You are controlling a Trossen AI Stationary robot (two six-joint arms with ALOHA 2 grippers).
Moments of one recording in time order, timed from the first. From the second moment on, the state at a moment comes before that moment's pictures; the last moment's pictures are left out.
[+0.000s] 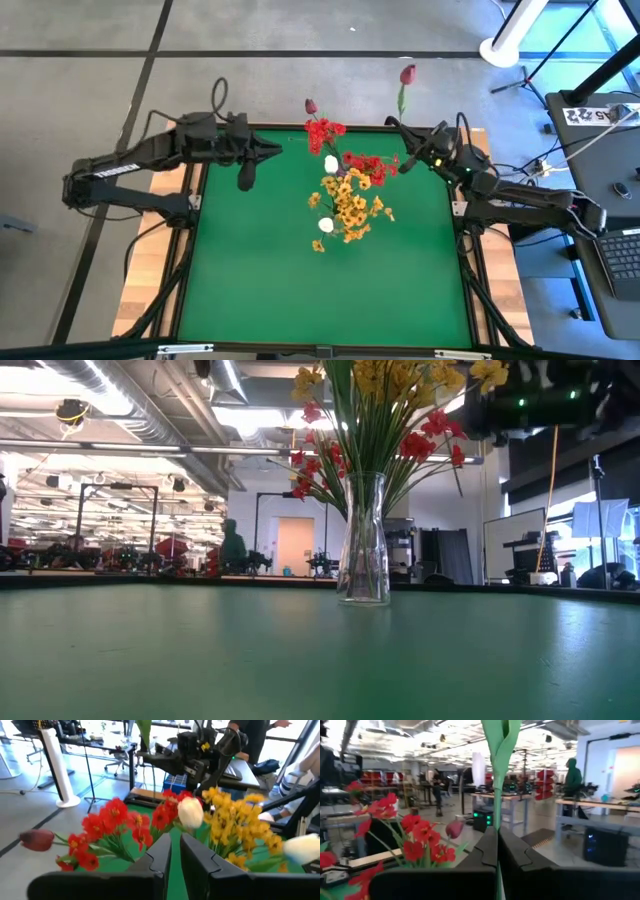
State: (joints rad) left arm 0.26 0.98 1.09 -0.36 0.01 -0.08; right arm -0.45 0.81 0.38 0.67 0.22 -0.04
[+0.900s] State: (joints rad) left arm 0.36 0.97 0.73 0.03 0.12 -0.18; right arm -0.66 1.46 0.30 1.57 -0.28 0.34
